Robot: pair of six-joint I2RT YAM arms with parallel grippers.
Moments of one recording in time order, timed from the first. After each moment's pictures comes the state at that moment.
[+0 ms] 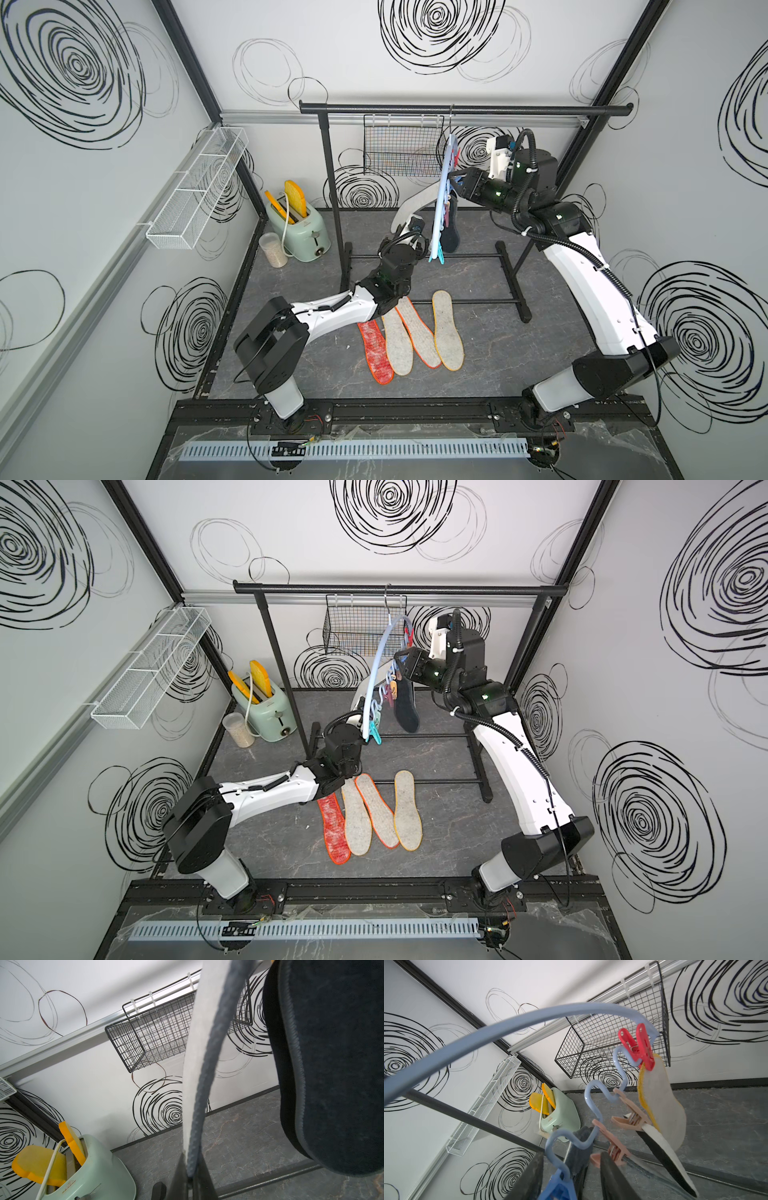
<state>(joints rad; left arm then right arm) -0.81 1.68 1.10 0.53 -0.78 0.30 0.39 1.52 1.86 -0.57 -0.27 0.66</state>
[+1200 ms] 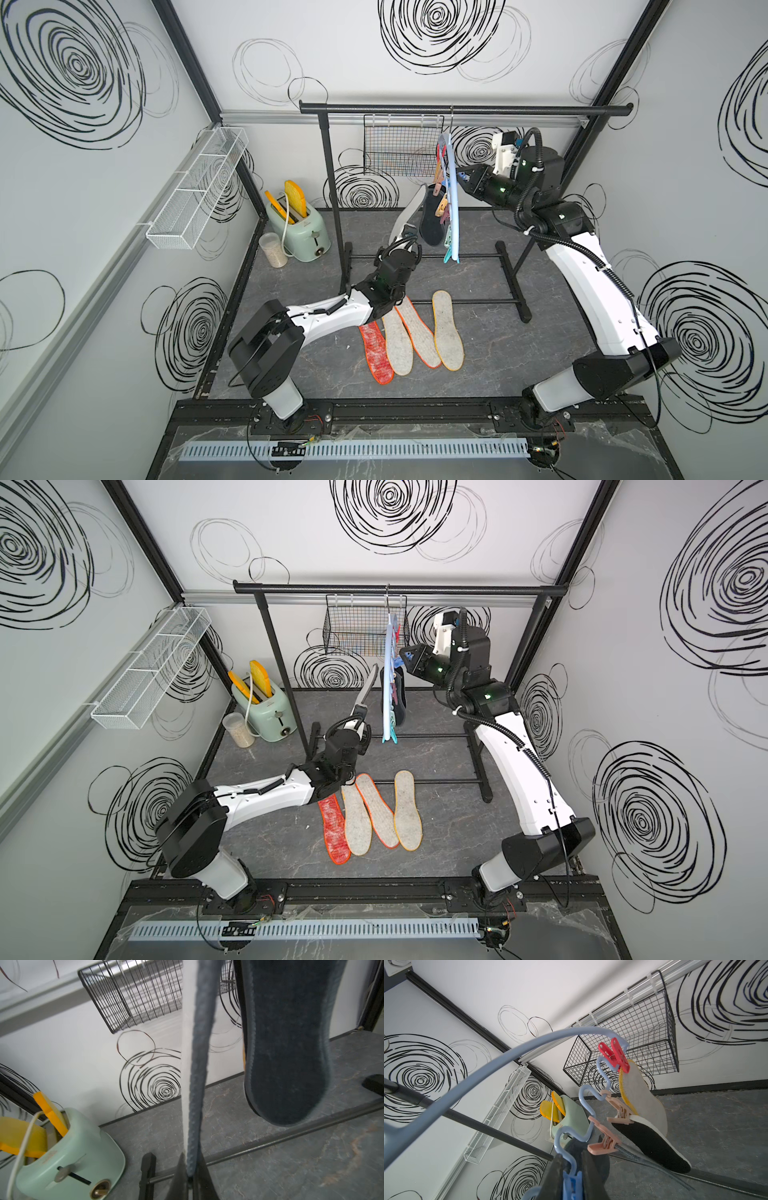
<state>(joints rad) -0.79 1.62 1.01 0.33 -0.70 0.07 0.37 1.52 1.85 -0.51 -0.31 0.72</state>
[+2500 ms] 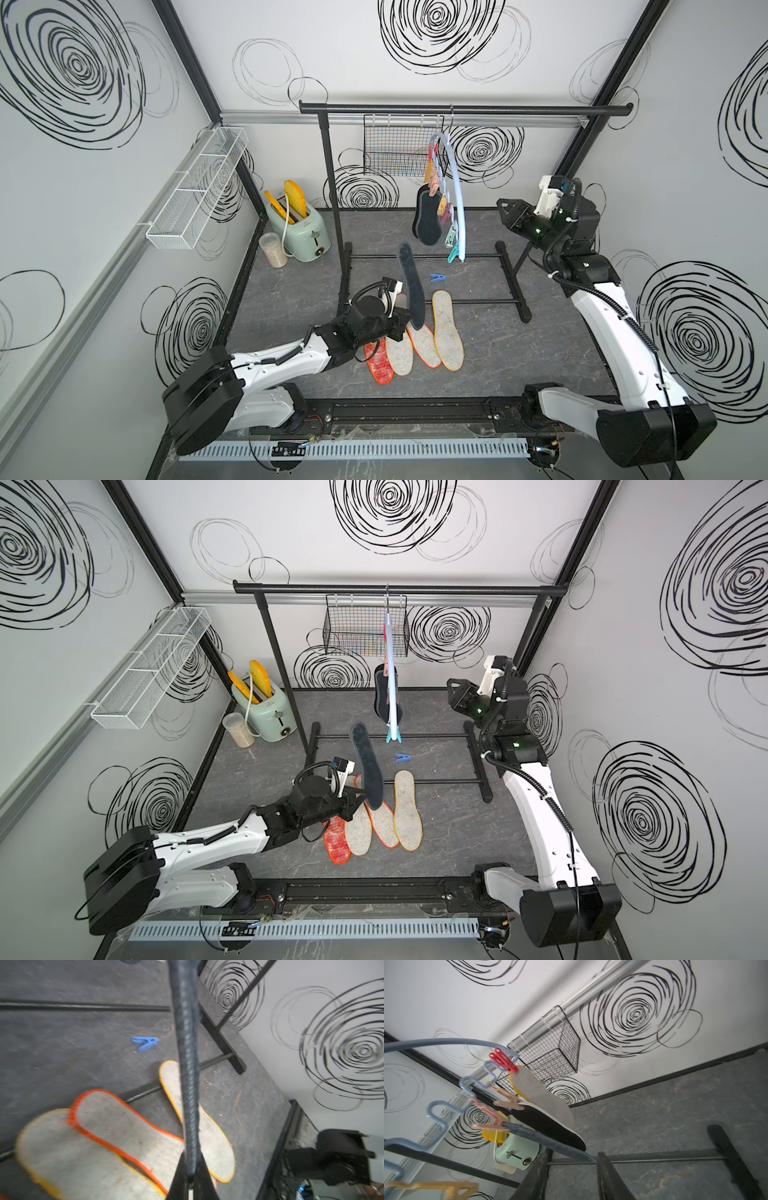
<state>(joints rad) -0.90 1.26 0.54 0.28 0.09 -0.63 0.12 1.15 1.21 -0.28 -0.23 0.63</state>
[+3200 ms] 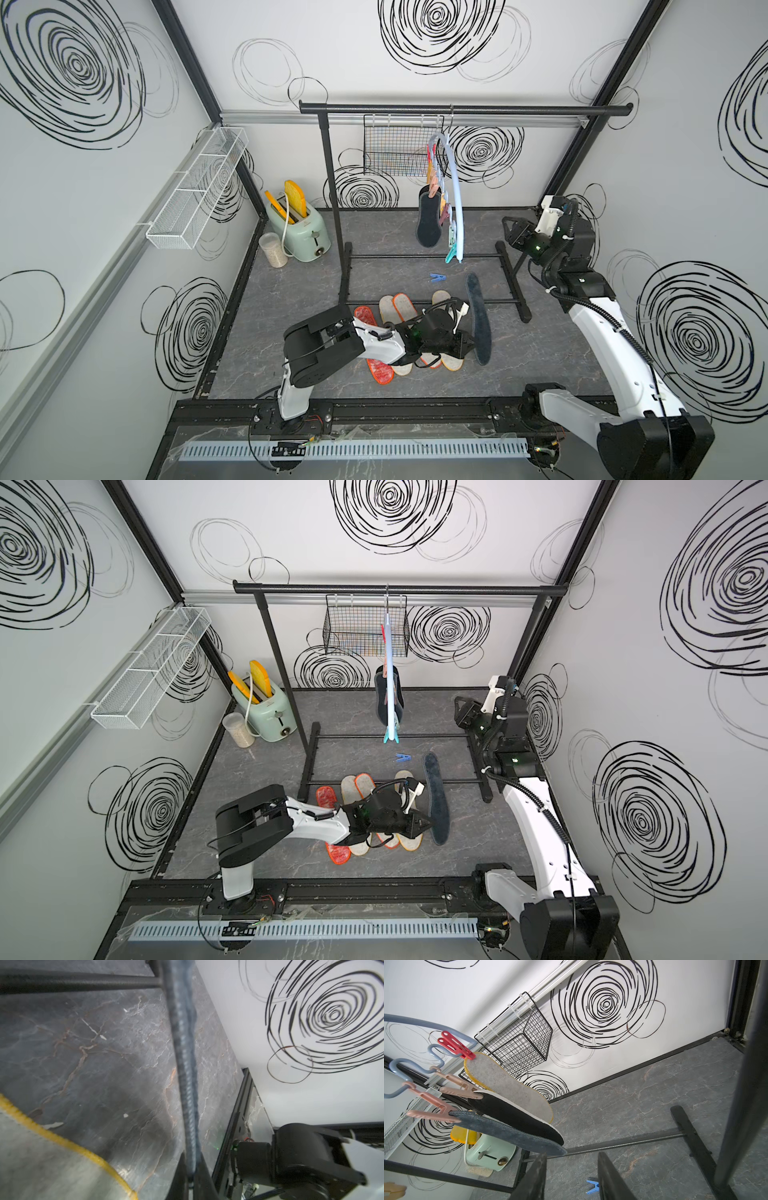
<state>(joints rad) -1.12 1.94 0.93 0.52 0.25 -0.89 0.08 1.08 1.06 -0.23 -0.20 0.59</state>
